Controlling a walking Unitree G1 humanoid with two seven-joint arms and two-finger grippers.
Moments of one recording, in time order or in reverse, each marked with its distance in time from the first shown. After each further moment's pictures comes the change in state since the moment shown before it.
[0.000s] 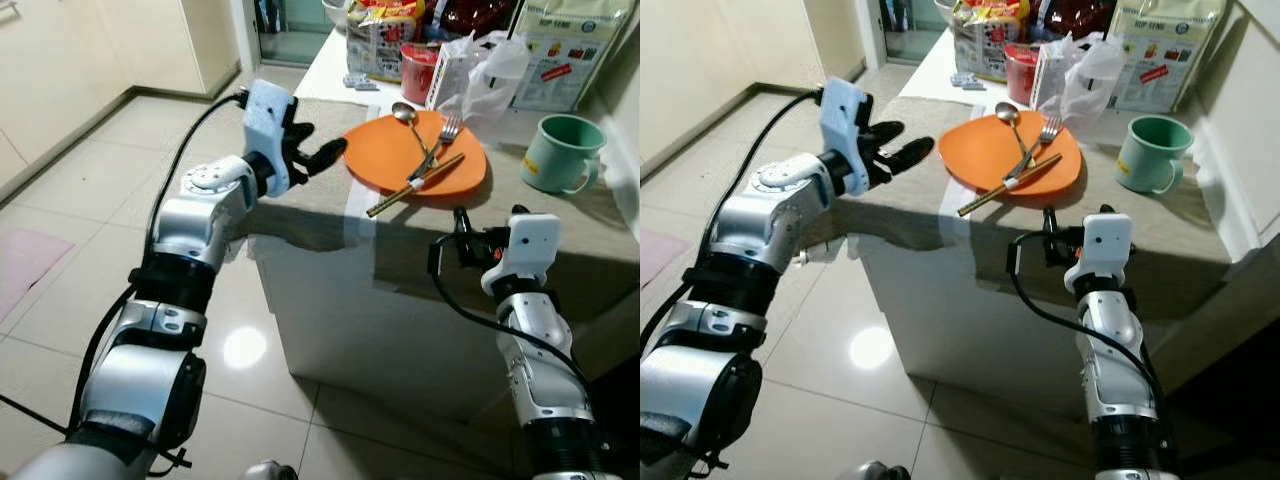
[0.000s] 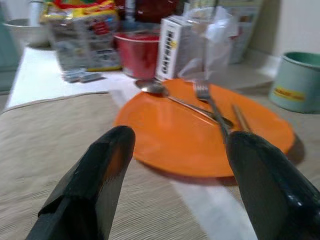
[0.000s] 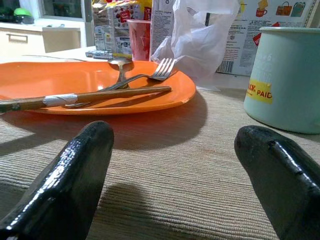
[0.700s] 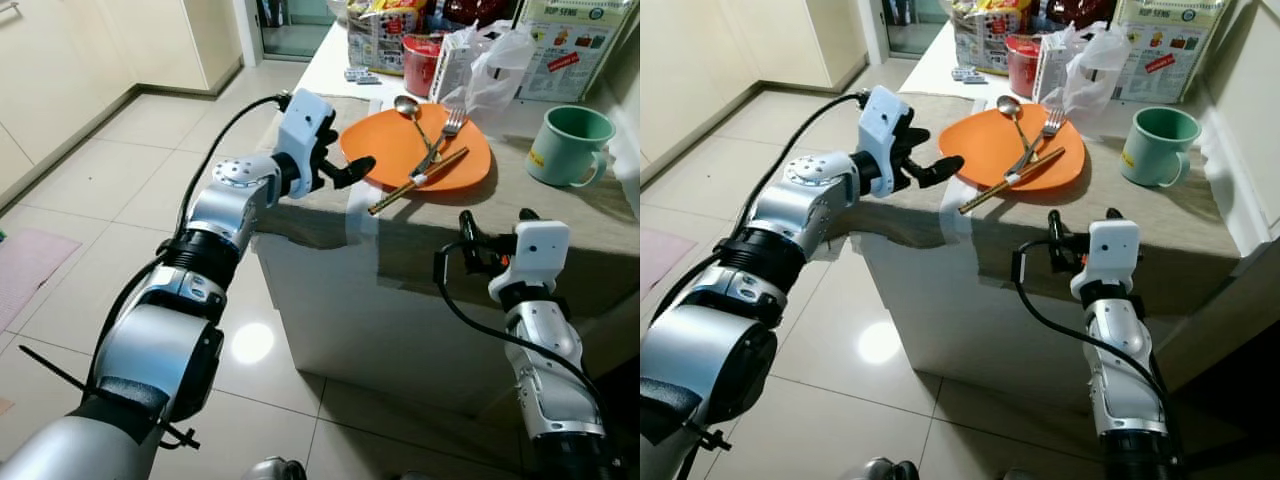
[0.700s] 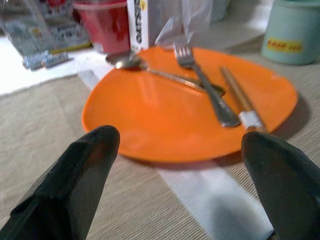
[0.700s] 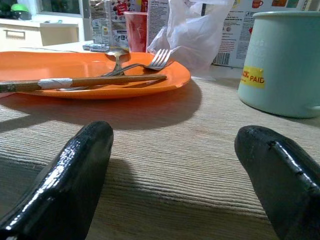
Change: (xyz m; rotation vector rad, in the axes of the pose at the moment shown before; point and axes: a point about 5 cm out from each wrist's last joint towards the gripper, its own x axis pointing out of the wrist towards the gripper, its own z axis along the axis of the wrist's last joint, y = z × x) left arm 0.025 -0.004 -0.007 0.109 0.093 -0.088; right arm -0.012 -0.008 0.003 -0.031 -0.009 -0.012
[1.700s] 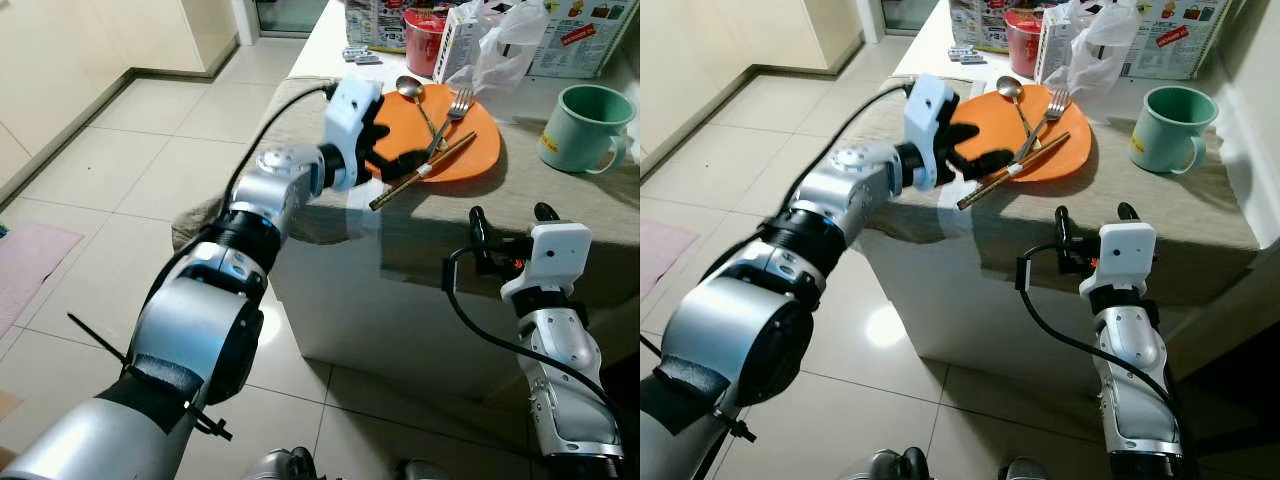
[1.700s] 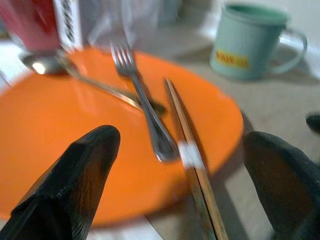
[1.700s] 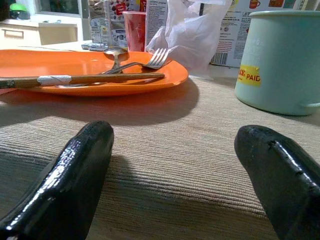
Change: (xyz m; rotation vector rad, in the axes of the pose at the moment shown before) left arm 0.032 -0.040 0.016 -0.103 -0.037 -0.170; right arm -0.012 -0.003 0.016 -0.022 -0.048 0.004
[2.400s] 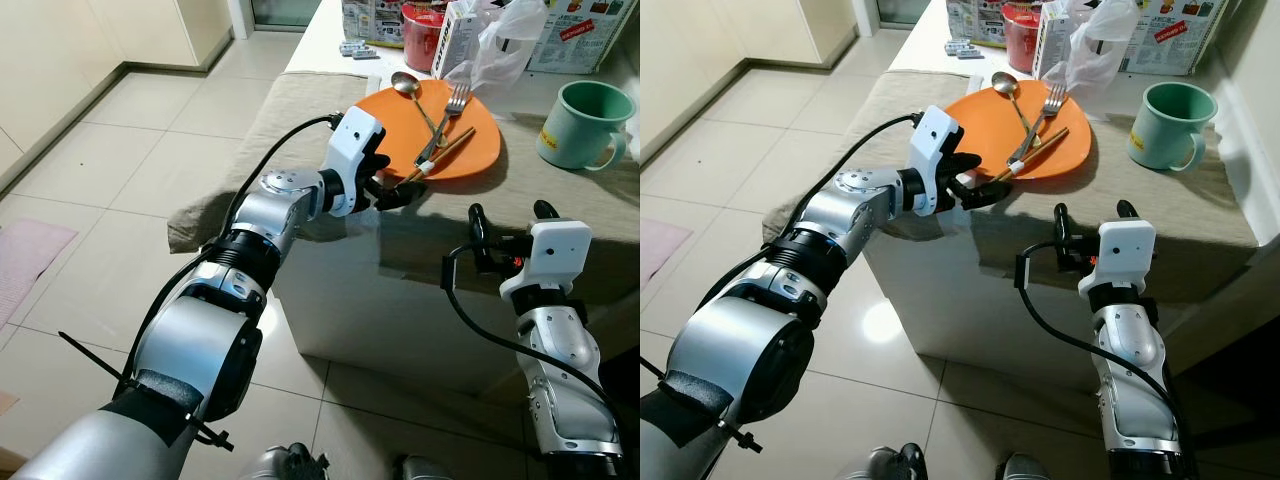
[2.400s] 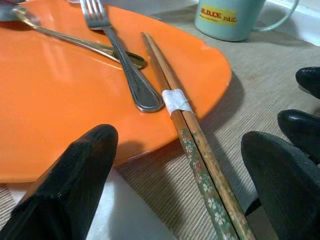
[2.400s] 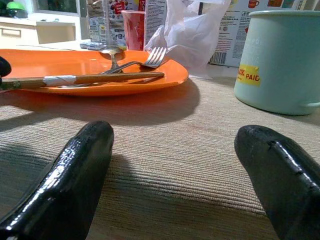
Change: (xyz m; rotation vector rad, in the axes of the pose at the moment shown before) left arm -0.002 -0.007 -0.019 -0.002 0.063 -0.053; right arm 0.001 0.001 0.000 0.000 -0.001 0.000
